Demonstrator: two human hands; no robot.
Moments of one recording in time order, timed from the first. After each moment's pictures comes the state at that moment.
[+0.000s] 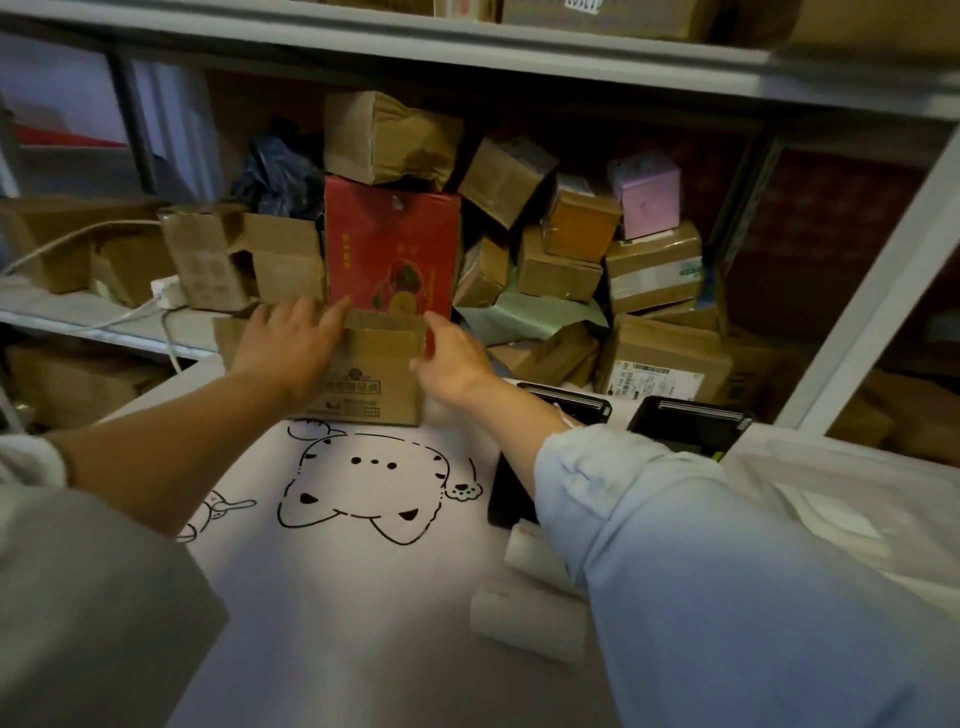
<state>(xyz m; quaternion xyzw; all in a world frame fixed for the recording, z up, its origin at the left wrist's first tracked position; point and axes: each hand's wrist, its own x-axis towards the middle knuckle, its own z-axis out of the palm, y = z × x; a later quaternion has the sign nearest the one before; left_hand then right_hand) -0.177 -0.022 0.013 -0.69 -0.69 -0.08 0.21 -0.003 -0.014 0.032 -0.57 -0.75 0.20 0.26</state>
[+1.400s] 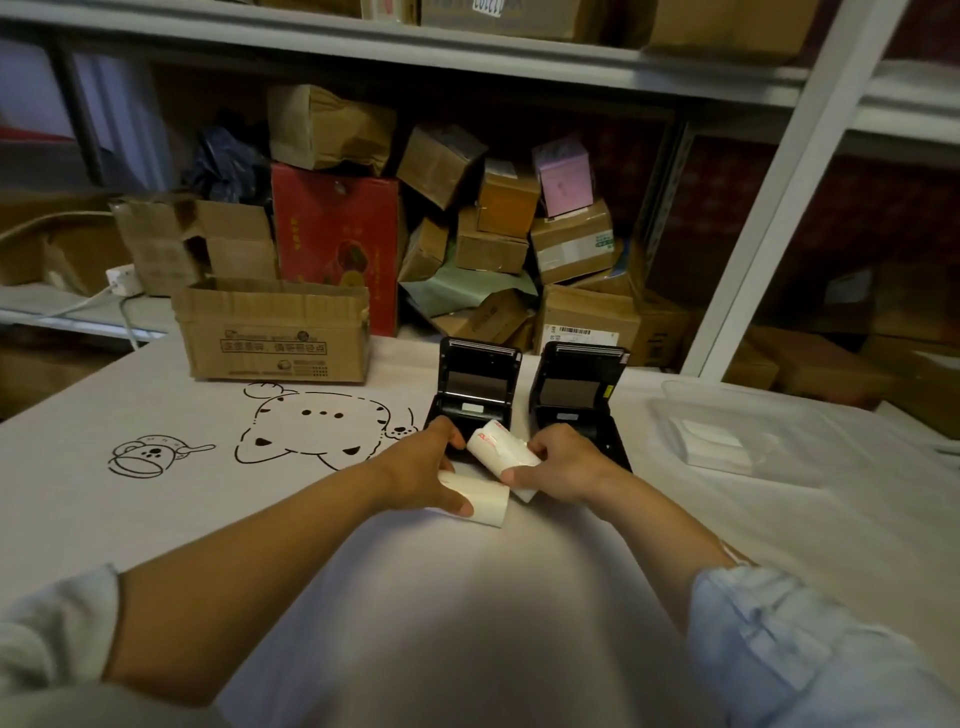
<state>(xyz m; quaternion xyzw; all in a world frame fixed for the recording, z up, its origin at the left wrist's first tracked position) -0.009 -0.141 -0.037 -0.77 -0.54 -0.12 -0.31 0.175 -0.144 -0.028 -0.70 -0.65 0.26 0.13</state>
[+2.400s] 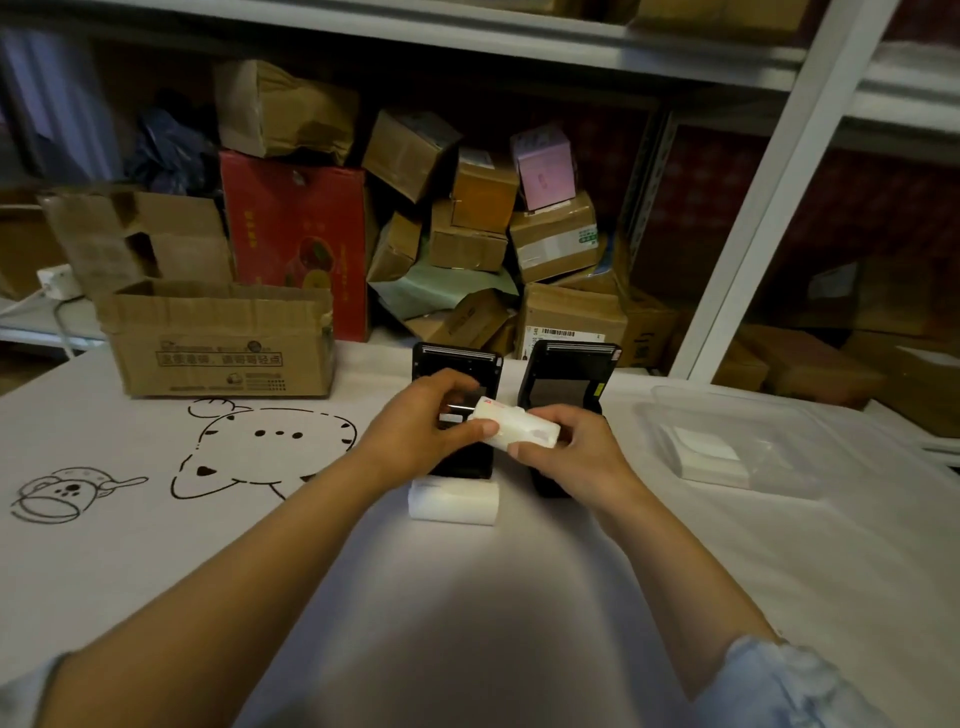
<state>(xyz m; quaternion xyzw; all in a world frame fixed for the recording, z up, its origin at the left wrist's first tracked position) 0.020 -0.100 -0.017 -0.76 -0.50 -0.32 -0.27 0.198 -0.130 -0.024 -0.63 -0.59 0.31 0.39</state>
